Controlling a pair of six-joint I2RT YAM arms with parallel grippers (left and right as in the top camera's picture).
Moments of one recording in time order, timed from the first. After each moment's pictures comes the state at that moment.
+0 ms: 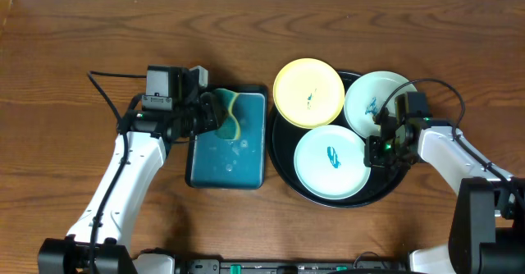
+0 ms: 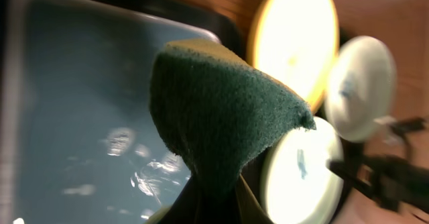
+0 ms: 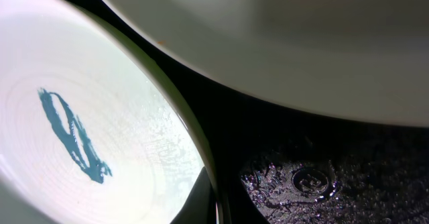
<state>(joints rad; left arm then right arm) -0.10 1.42 0.97 -0.56 0.46 -0.40 0.02 1.65 0.83 -0.68 -0.29 0.12</state>
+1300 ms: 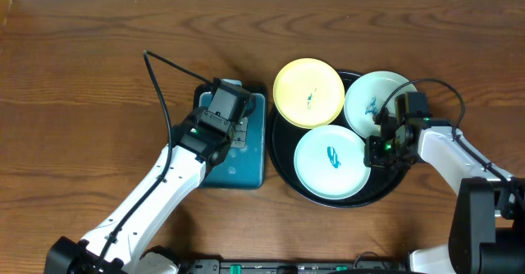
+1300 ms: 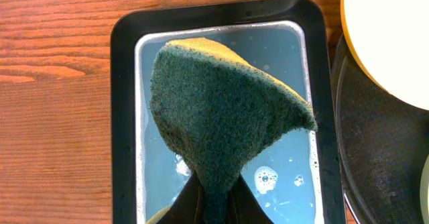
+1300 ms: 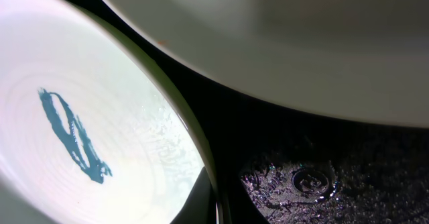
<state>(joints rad) -0.48 1.39 0.97 -0.63 -0.25 -0.29 0.02 1.65 0.83 -0.67 -0.29 0.12</state>
